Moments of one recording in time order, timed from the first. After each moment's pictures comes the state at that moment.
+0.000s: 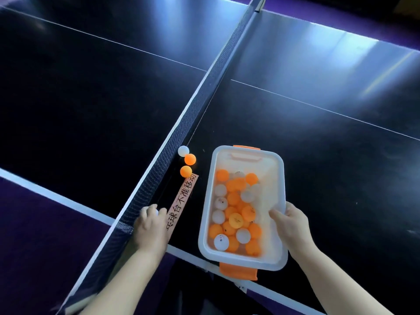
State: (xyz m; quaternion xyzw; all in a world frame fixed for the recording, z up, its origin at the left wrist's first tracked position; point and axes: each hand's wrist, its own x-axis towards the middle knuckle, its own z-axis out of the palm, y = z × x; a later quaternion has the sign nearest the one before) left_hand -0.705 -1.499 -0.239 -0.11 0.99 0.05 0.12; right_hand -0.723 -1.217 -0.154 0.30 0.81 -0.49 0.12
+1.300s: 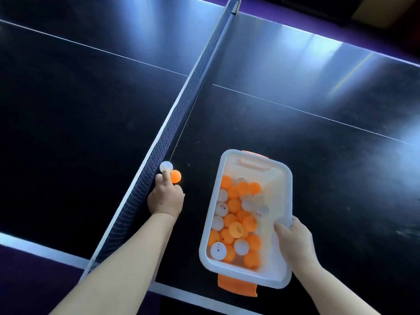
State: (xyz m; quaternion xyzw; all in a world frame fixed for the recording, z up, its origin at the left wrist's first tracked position) left_hand -0.863 -1.456 -0.262 -0.16 0.95 0.28 0.04; right_hand -0.748 -1.211 -0.179 0.38 0.80 -0.45 0.09
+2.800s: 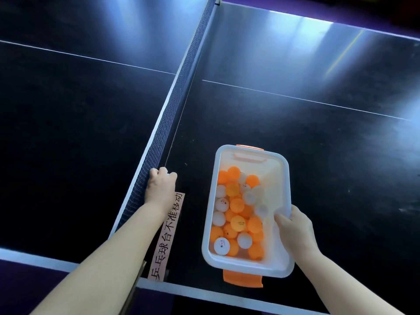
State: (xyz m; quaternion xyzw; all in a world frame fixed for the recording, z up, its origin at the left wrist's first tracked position) left_hand -0.879 -1.471 -0.249 0.06 0.99 0.06 0.10; right_hand -0.744 -1.212 -0.176 0.39 0.80 -0.46 0.08
